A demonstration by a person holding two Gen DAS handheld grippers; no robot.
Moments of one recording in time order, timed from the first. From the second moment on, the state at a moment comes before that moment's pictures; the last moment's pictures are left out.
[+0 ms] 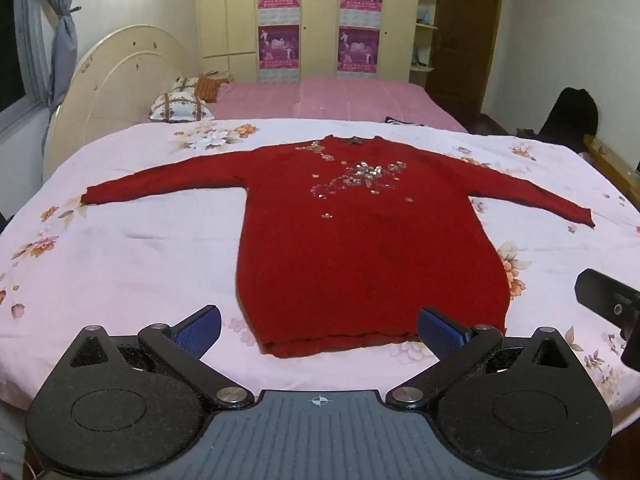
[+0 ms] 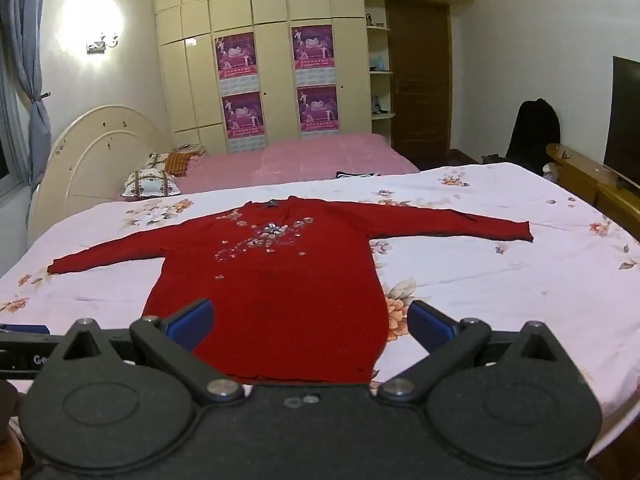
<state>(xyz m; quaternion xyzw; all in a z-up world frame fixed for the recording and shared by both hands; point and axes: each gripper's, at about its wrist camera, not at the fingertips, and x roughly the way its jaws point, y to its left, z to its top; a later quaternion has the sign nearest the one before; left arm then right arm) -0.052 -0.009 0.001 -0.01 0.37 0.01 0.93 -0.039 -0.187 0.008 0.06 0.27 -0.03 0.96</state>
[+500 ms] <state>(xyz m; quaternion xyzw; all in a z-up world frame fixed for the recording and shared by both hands) -0.051 -0.014 0.003 -0.01 0.38 0.01 0.93 -0.039 -0.193 0.006 0.07 0.28 -0.03 0.96</state>
